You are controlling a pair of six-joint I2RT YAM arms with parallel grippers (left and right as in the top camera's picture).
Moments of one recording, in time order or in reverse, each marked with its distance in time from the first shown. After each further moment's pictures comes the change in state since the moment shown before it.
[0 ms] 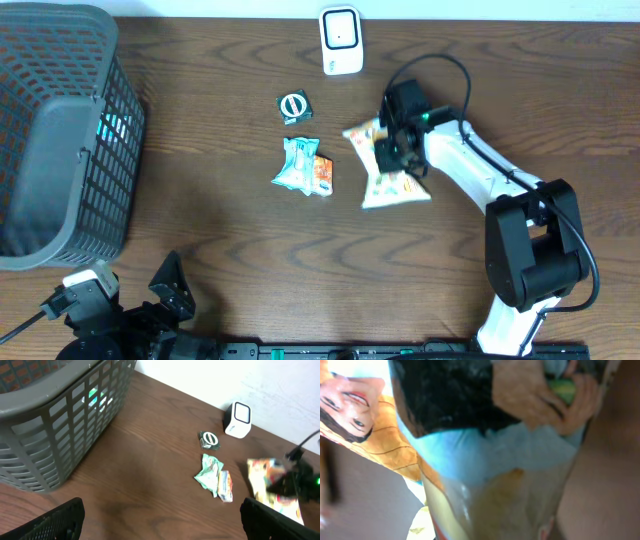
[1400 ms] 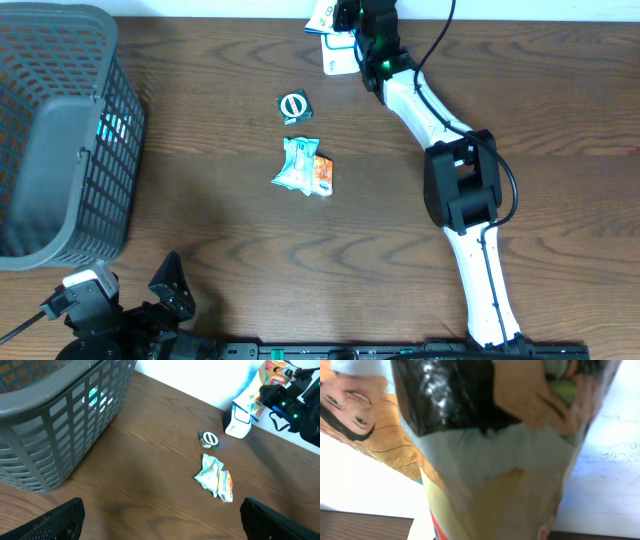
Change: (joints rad) left arm 0.000 0.000 0.000 0.000 0.000 0.000; right arm -0.004 0.624 0.820 0.935 0.132 0.072
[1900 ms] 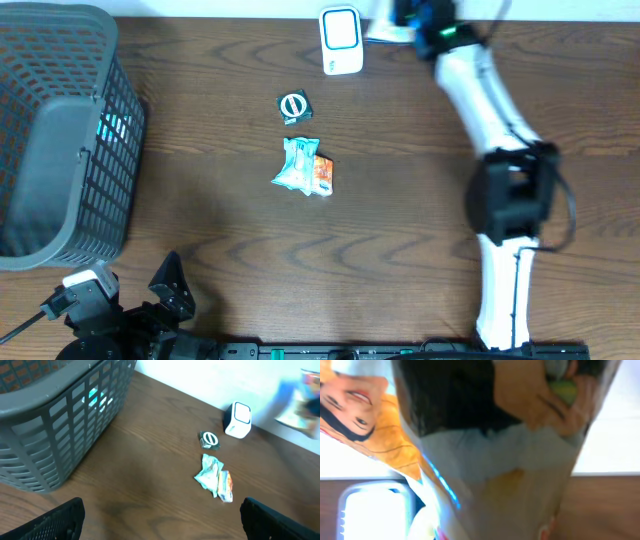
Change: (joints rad) left arm 0.000 0.000 0.000 0.000 0.000 0.000; right arm -0.187 -0.255 0.008 -0.639 0.051 -0.156
